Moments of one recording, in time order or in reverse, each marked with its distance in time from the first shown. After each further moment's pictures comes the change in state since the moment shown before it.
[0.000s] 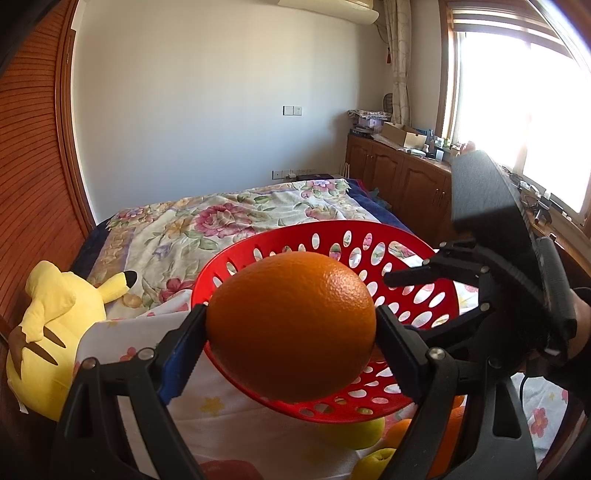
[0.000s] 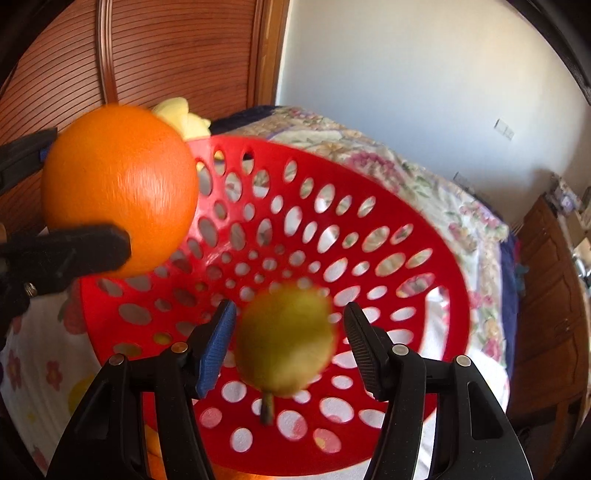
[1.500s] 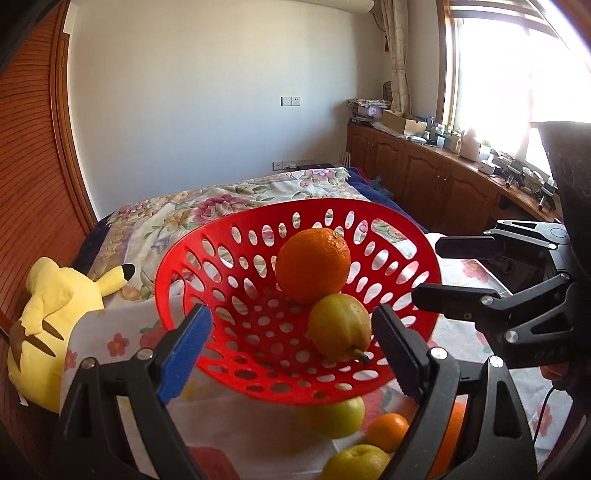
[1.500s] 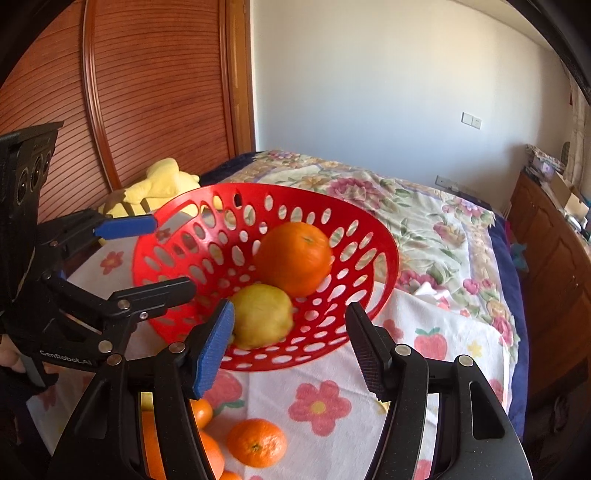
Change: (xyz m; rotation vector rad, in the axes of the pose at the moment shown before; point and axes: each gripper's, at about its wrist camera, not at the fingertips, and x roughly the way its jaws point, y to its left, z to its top) left arm 0.003 -0.034 -0.016 0.023 0.030 0.022; right arm -0.070 -0.018 -0.042 0.179 -0.171 0.016
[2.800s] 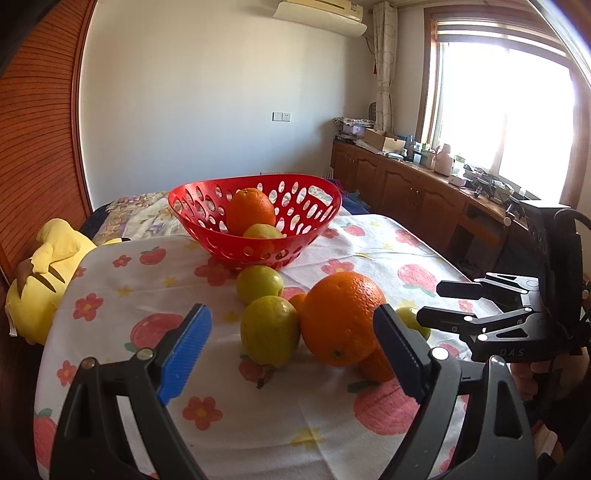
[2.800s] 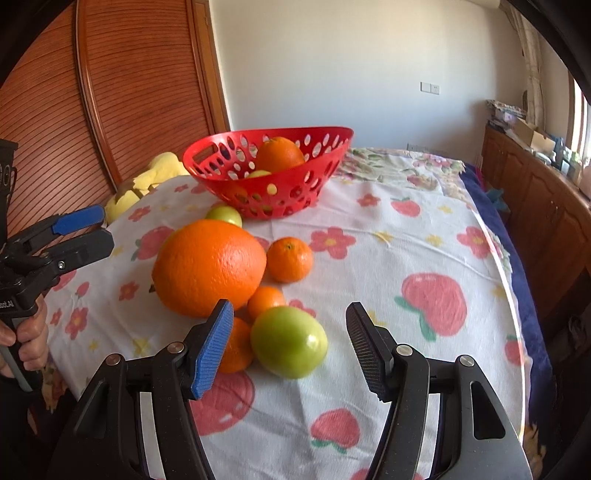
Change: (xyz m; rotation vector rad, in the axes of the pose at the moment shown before) left arm -0.118 -0.049 -0.105 -0.049 -0.068 -0.061; right arm -0.089 0.035 -0.140 0.173 -0.003 -0.045
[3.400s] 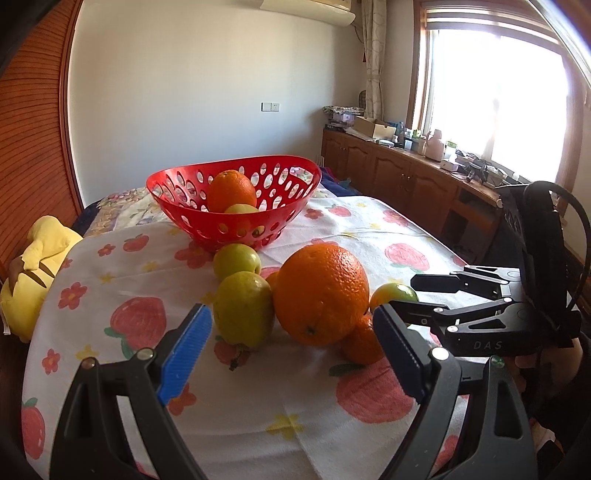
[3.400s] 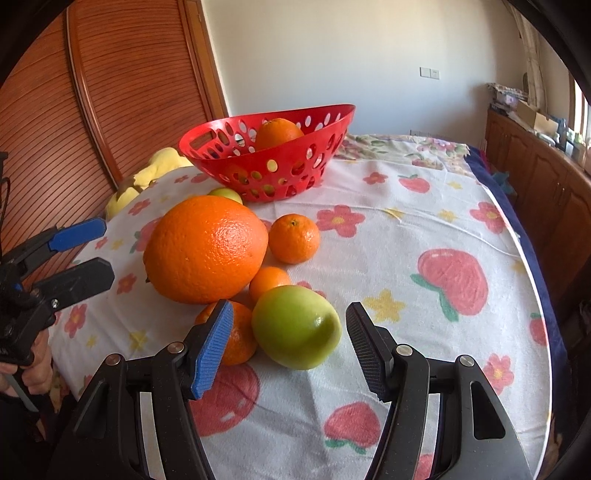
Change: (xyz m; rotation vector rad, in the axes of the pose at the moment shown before) left arm 0.008 -0.017 -0.017 0.027 0.036 -0.023; right arm 0.018 0.000 -0.012 0.044 0.030 0.036
